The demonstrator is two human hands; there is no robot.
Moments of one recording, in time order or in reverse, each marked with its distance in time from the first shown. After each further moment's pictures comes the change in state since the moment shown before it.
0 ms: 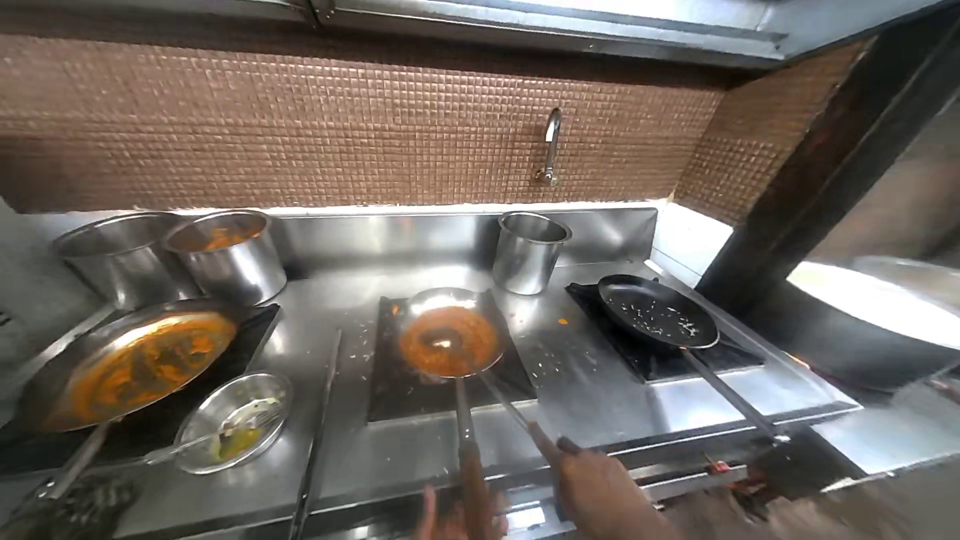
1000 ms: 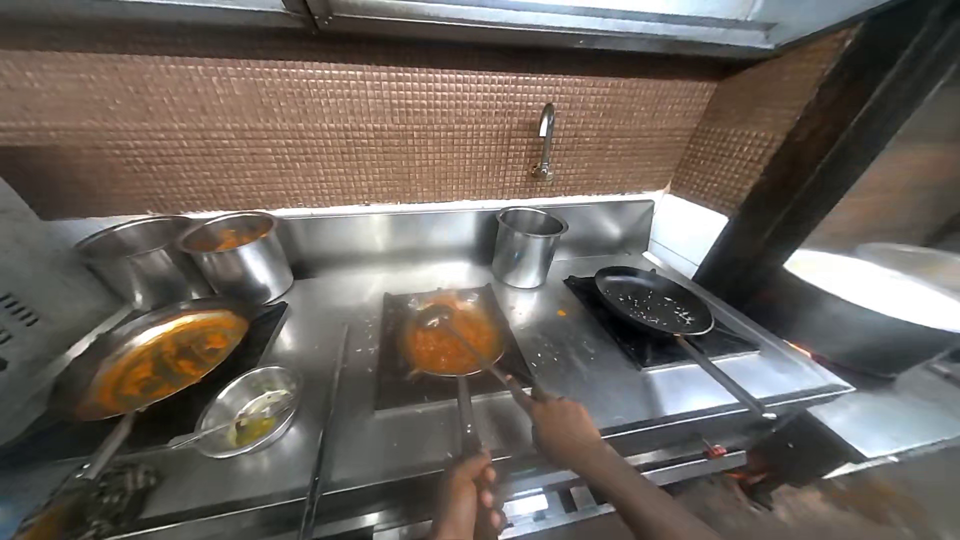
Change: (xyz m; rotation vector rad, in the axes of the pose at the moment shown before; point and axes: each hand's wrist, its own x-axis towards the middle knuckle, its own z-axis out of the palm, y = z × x) left_hand 0.006 0.025 0.107 0.251 0.499 0.019; right_hand 0.039 -0.027 -0.021 -0.085 0.040 0.056
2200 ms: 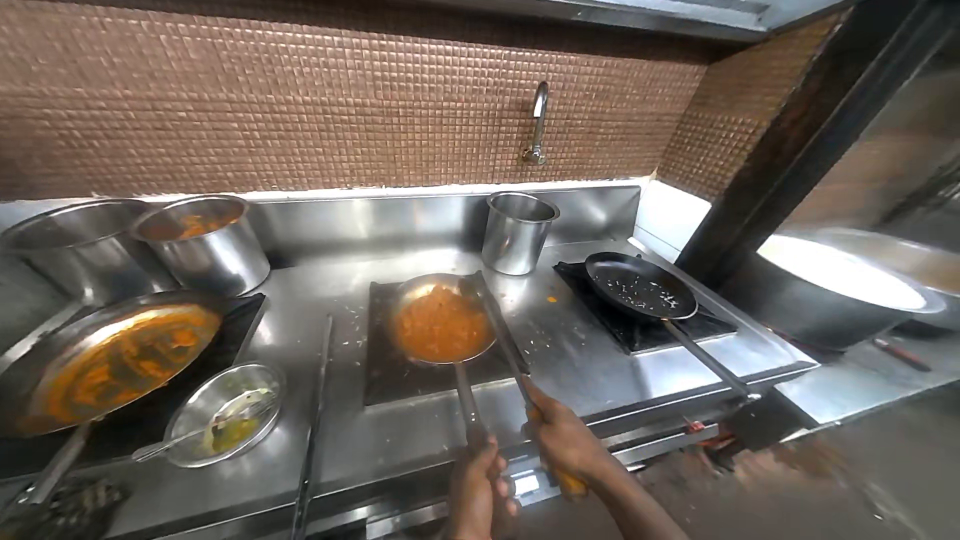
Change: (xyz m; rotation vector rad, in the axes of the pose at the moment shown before) left_hand 0.009 -0.014 0.009 -0.029 -0.002 0.017; right_hand -0.014 0.008 0.023 0.976 -0.105 0.152
